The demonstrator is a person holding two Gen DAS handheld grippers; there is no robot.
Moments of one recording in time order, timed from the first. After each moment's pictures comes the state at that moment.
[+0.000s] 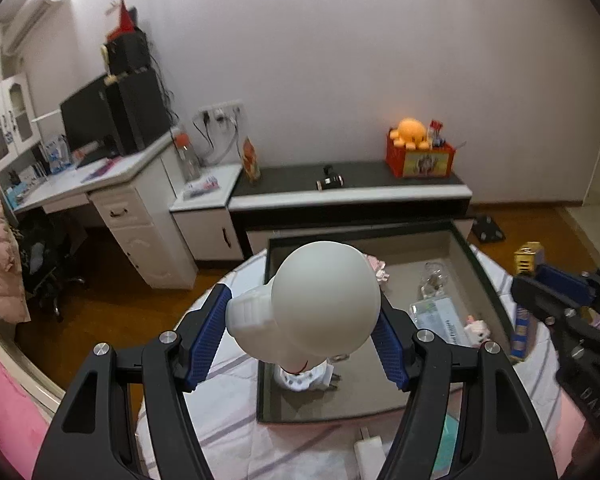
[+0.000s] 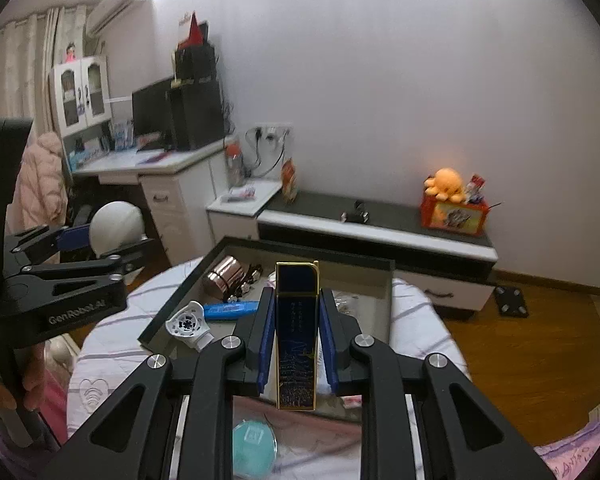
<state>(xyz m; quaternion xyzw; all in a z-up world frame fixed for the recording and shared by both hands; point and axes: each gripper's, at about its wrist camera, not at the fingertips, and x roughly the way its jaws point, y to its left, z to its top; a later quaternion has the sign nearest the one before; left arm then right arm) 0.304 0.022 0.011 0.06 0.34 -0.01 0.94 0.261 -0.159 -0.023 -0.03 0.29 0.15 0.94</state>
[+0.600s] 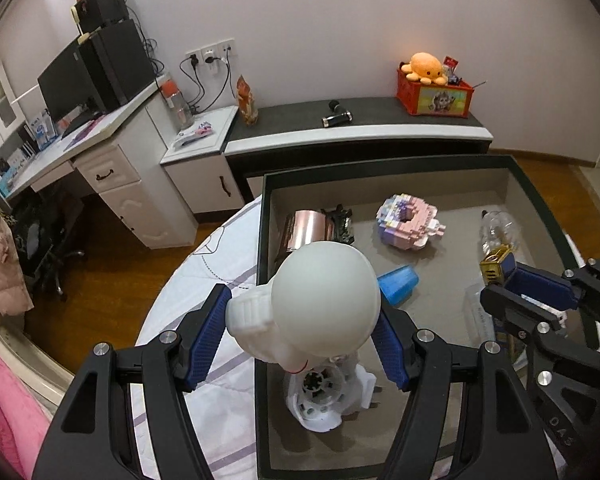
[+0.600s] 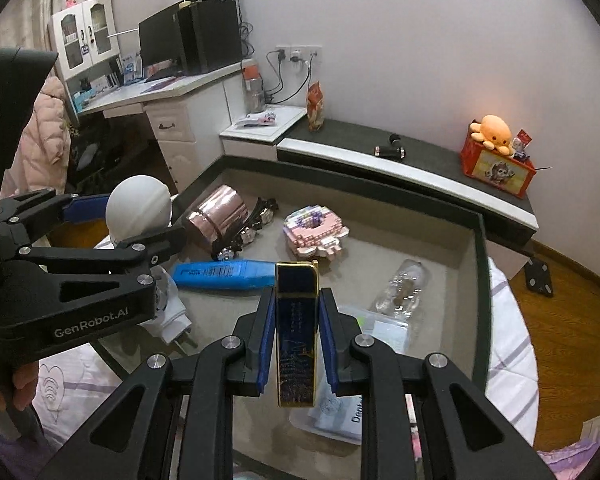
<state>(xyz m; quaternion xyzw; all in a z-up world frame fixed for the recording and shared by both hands) 0.377 0.030 -0.065 0.08 0.43 0.01 0.90 0.345 -0.123 -0.100 -0.05 0.40 0.19 0.90</state>
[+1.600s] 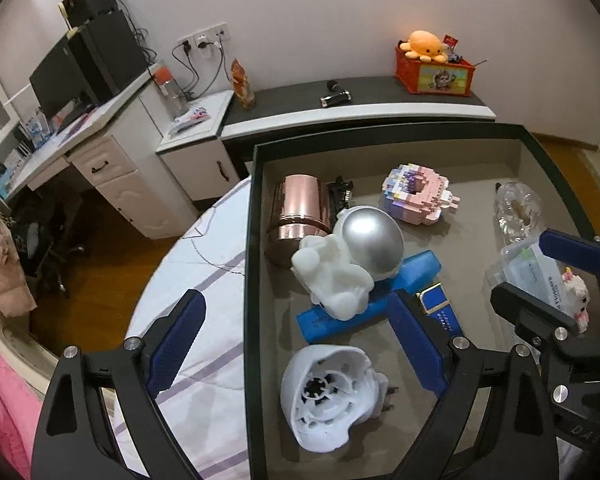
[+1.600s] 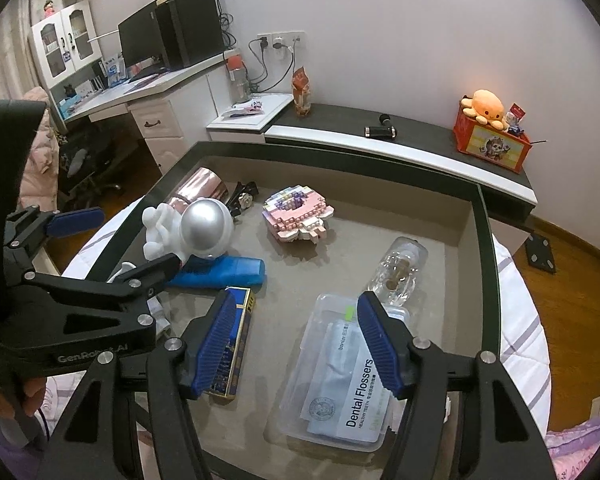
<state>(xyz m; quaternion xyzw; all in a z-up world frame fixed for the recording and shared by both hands) 0.387 0.031 -0.089 0.10 0.46 0.01 0.88 0.359 -0.130 -0.111 -0.03 0.43 0.17 0.89</state>
